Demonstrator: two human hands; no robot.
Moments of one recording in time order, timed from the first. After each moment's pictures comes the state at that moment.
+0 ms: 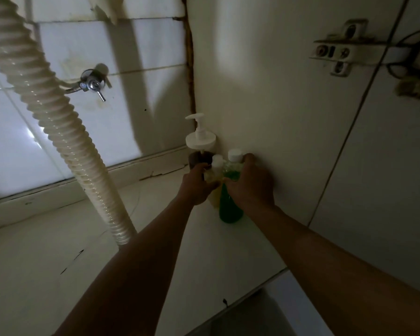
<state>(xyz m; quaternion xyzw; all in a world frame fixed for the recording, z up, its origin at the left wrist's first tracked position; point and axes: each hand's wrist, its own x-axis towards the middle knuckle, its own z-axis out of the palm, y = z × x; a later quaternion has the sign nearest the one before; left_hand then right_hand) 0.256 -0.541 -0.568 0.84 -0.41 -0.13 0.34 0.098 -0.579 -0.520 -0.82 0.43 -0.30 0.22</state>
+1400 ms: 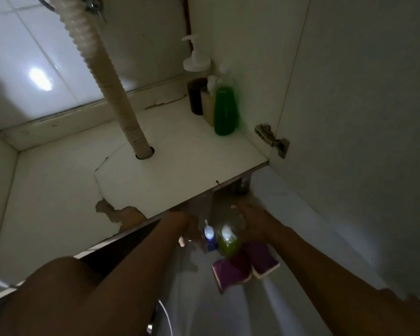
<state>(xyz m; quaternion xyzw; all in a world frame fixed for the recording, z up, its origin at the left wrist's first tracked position) 0.079 -0.303 -0.648 0.79 -0.32 -0.51 -0.12 -0.098 -0.431 -0.690 -0.90 0.28 0.09 0.32</state>
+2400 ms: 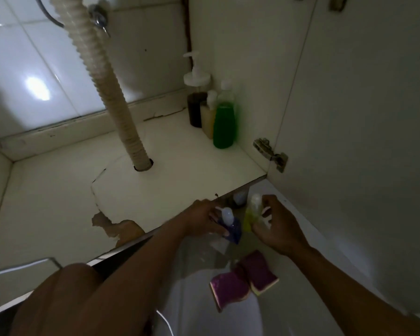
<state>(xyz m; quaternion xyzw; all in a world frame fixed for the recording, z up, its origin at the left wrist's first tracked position) 0.089 -0.328 -0.646 0.74 -0.53 -0.36 0.18 -0.134 -0.439 -0.660 -0.84 0.37 -0.17 0.36</state>
